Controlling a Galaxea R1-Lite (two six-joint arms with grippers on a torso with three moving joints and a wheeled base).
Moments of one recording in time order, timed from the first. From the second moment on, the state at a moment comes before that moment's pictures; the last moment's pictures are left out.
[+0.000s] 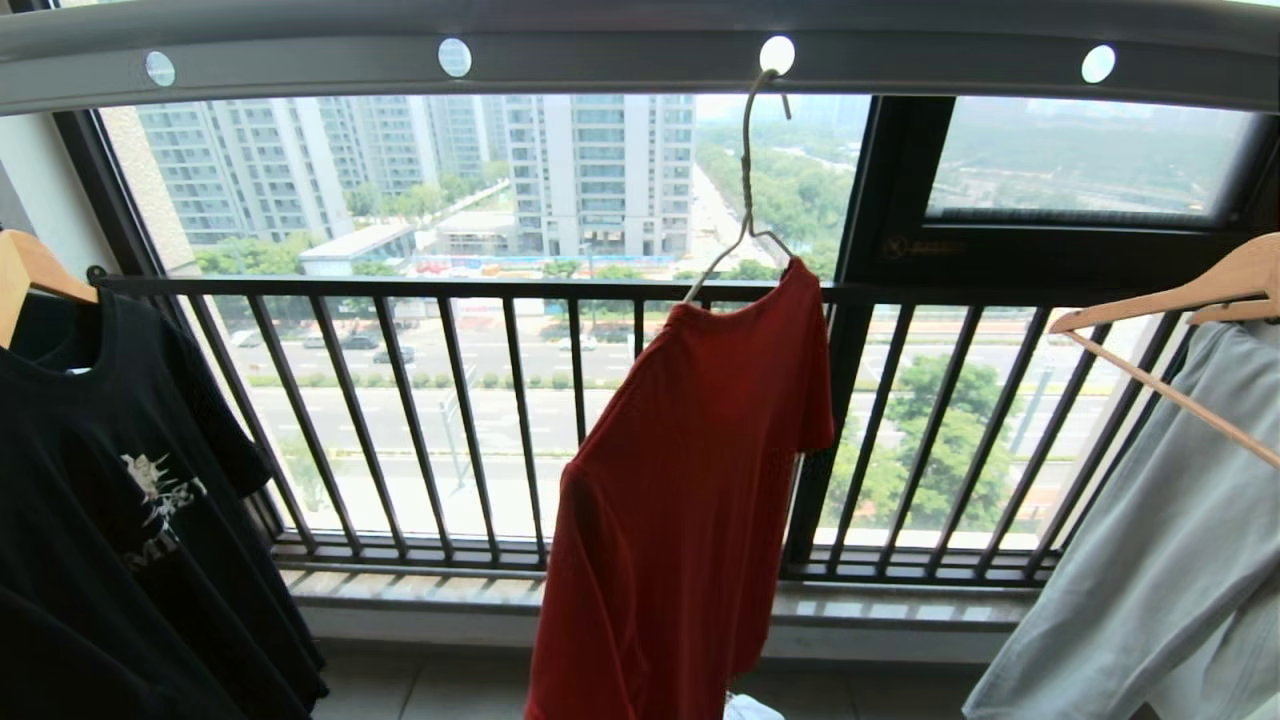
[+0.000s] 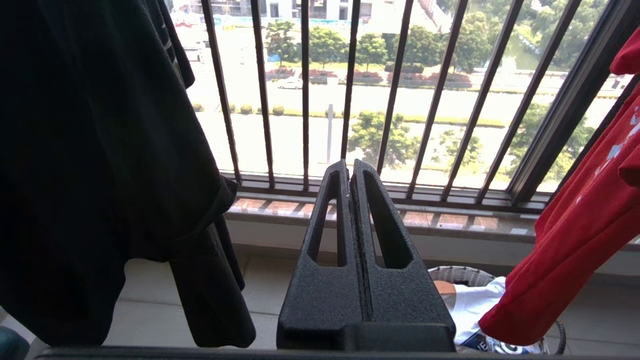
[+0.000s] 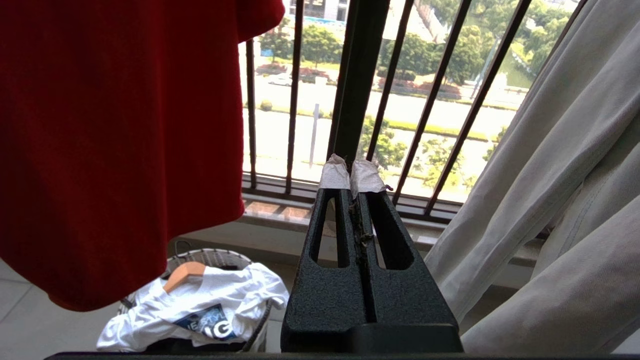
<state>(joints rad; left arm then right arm) 0.00 0.00 0.00 0.00 0.01 -0.04 0.01 0.00 -0.01 0.03 0.05 -0.08</state>
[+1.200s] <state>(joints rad) 0.00 0.00 0.00 0.00 0.01 -0.04 0.01 0.00 -0.01 0.03 0.05 -0.08</state>
